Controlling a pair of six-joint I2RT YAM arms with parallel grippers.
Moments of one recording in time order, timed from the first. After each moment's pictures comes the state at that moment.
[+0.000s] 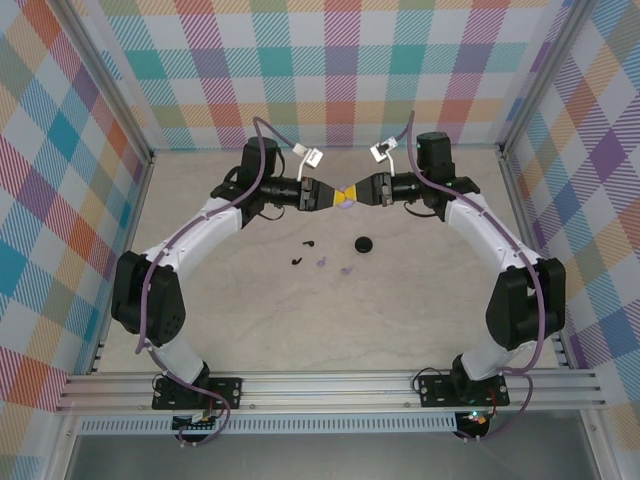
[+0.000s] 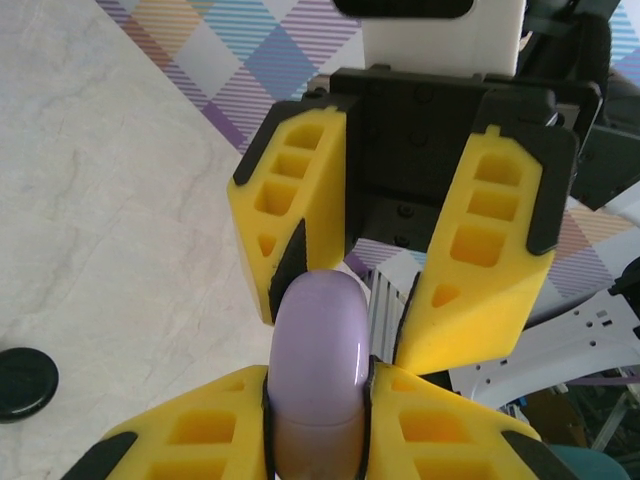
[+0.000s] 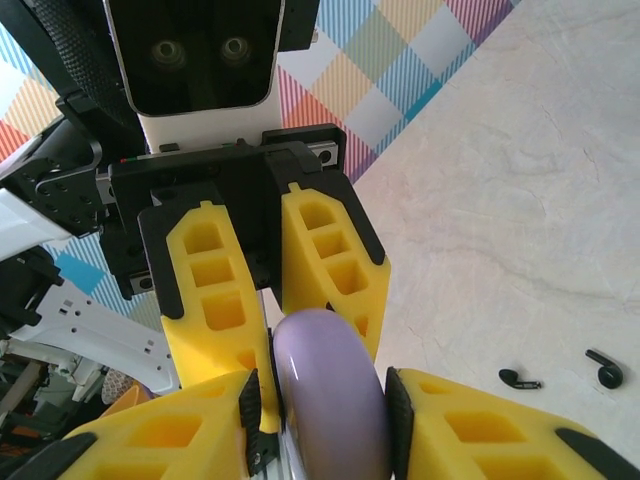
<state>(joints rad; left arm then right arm) -0.45 1.70 1.43 -0.19 1.02 -0.40 0.29 1.61 1.37 -0.32 -1.15 0.26</state>
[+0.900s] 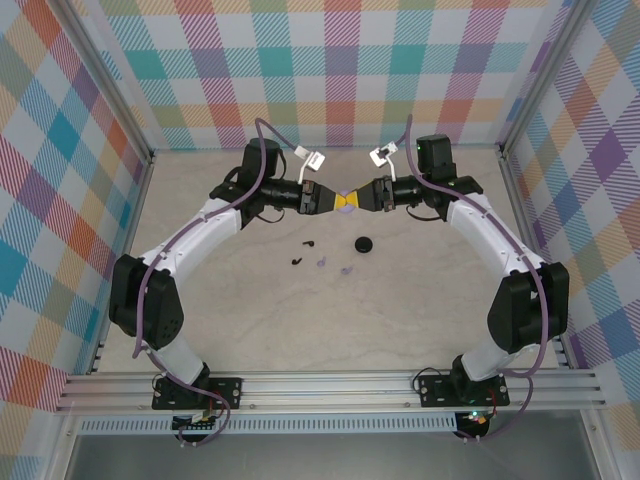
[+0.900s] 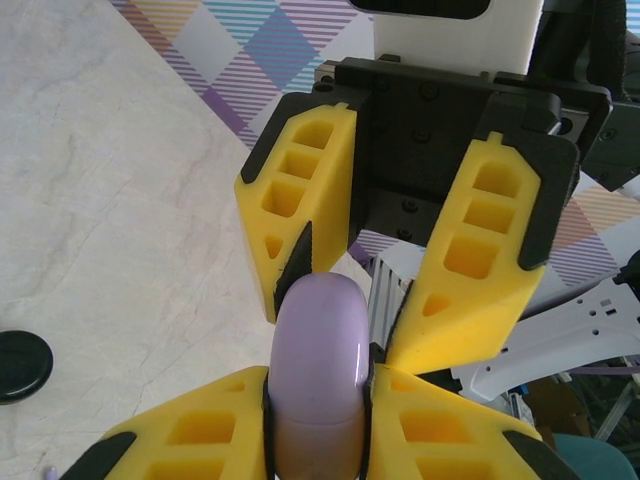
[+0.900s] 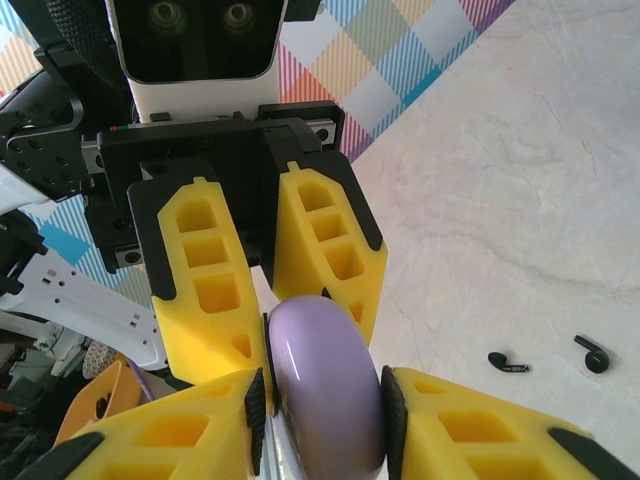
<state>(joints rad) -0.46 1.67 1.43 -0.25 1.00 -0.37 0.30 1.59 1.38 -0.44 -1.15 0.12</state>
